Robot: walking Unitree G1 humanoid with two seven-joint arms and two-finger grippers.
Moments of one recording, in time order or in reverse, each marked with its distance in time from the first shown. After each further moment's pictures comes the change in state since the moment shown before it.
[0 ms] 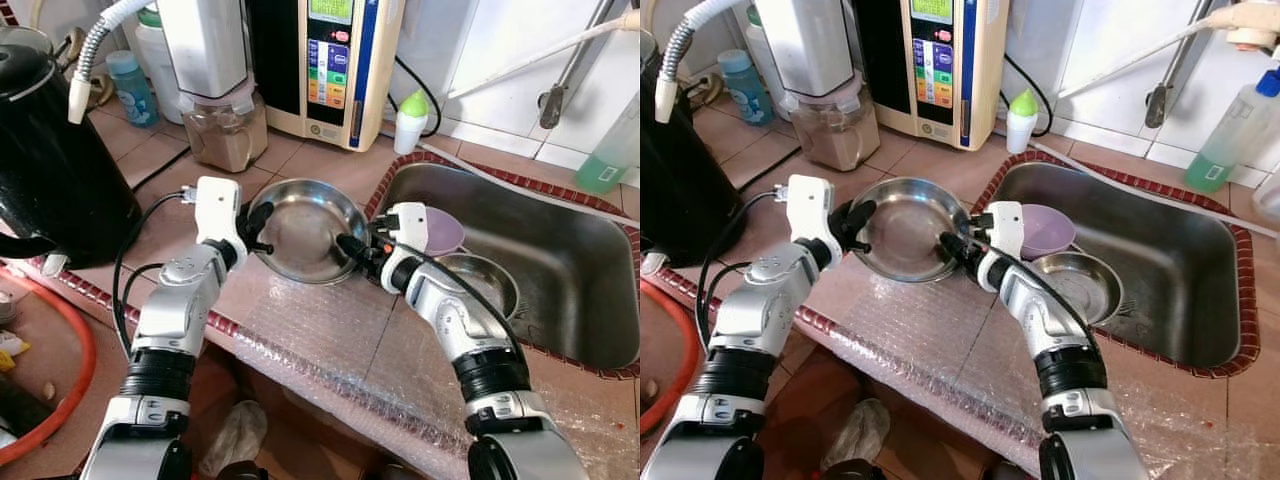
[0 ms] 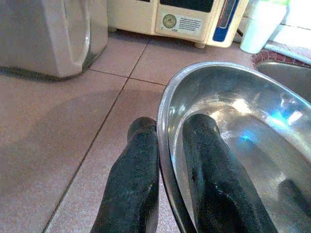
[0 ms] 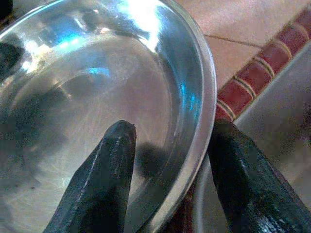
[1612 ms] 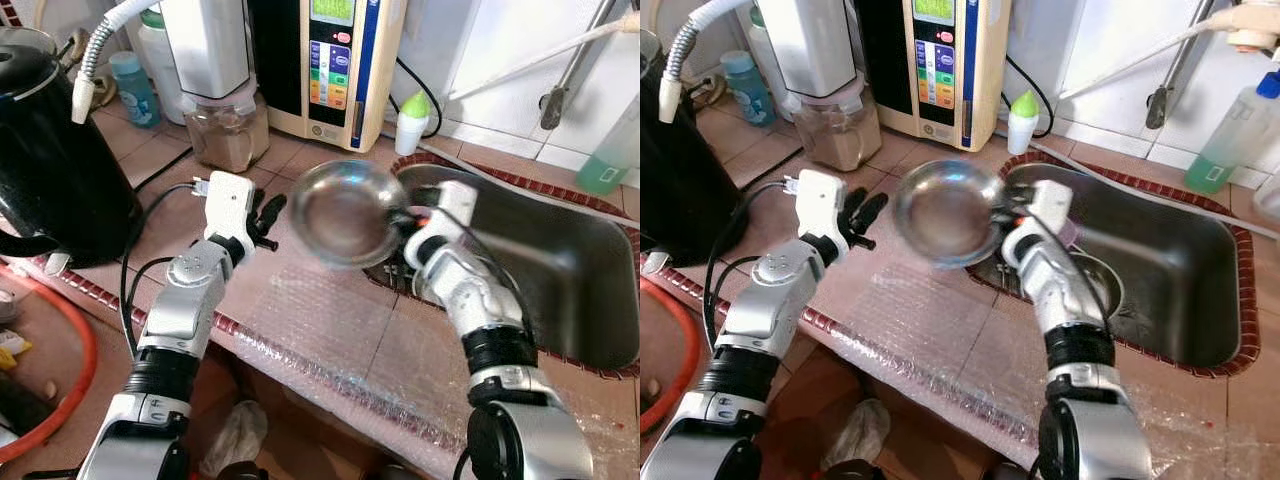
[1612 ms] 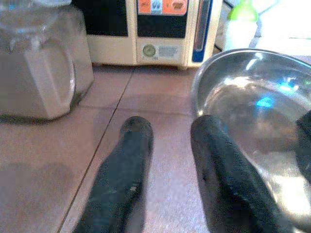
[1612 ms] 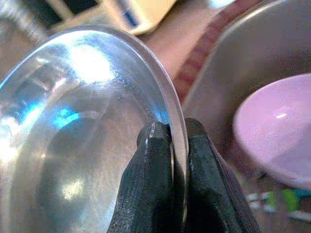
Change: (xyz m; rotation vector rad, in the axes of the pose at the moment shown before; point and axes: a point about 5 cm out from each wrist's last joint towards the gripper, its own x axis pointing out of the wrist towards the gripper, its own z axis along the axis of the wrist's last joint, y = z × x) left arm 0.003 -0.010 0.008 0.111 -0.101 -0.060; right arm -0.002 -0.036 0.035 0.135 -0.205 -0.306
